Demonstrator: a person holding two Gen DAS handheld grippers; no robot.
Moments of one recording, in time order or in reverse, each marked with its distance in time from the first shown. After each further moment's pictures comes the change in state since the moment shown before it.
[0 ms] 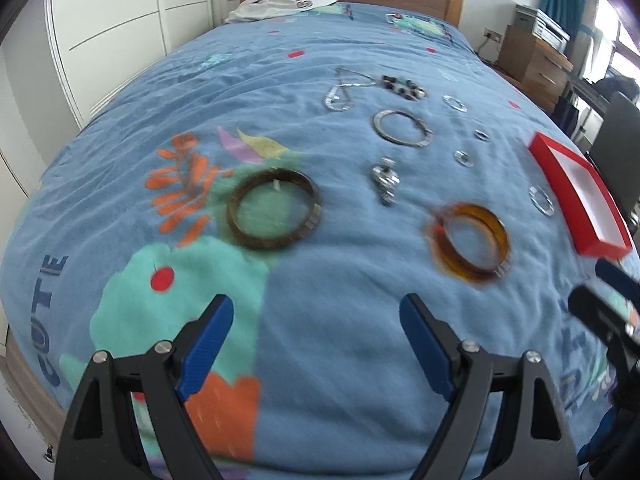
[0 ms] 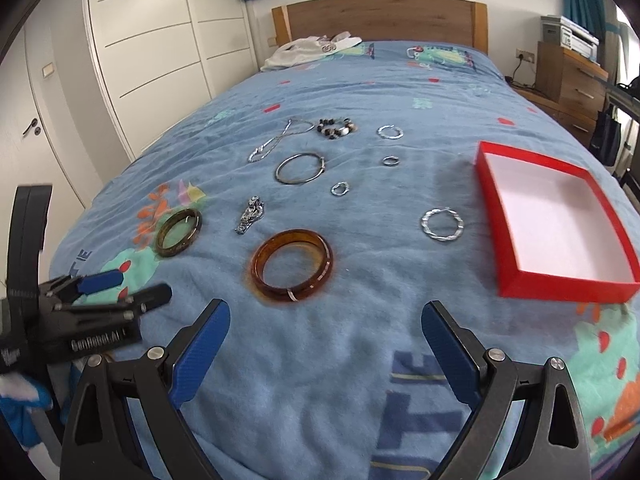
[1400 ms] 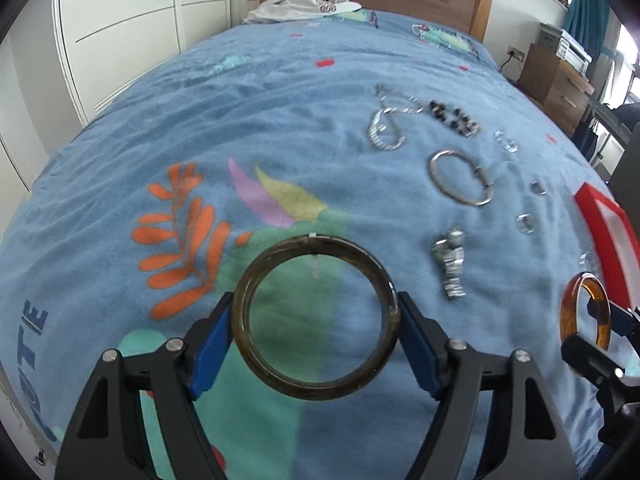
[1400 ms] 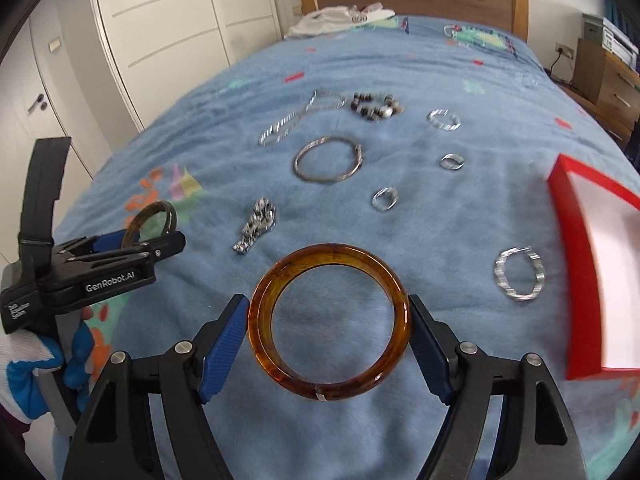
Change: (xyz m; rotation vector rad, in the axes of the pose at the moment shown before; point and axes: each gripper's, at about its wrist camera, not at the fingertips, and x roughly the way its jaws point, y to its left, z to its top) left arm 0.049 0.018 0.056 -0.051 -0.035 0.023; right arm 0.064 0.012 0.042 -0.065 0.090 0.062
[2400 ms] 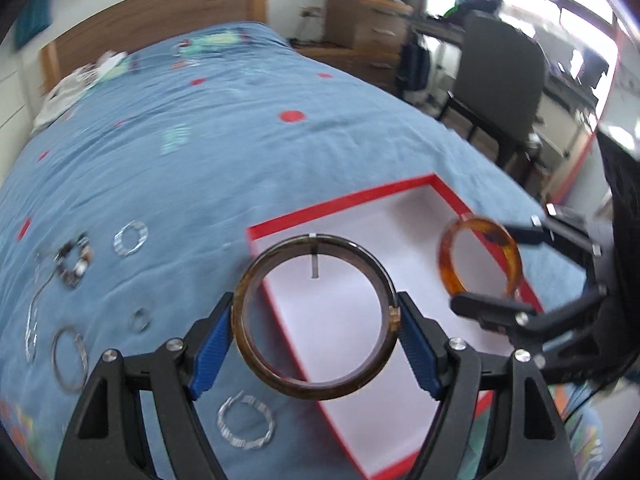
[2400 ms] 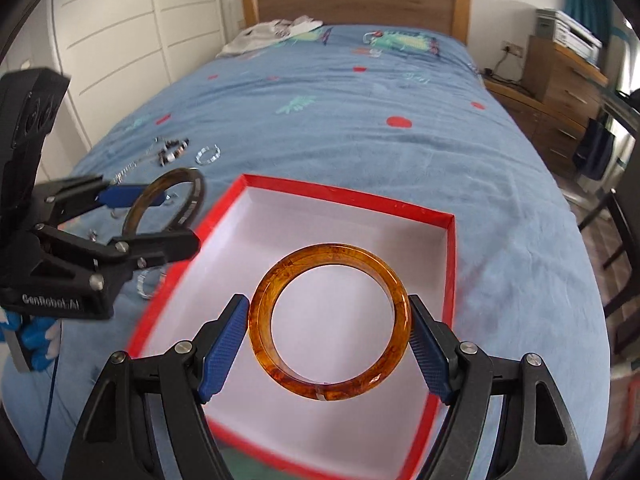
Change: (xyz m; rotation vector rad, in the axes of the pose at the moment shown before) left arm 0.003 -0.368 0.063 0.527 0.015 -0.393; right arm -0.064 -0.287 0.027 -0.012 0.009 -0.113
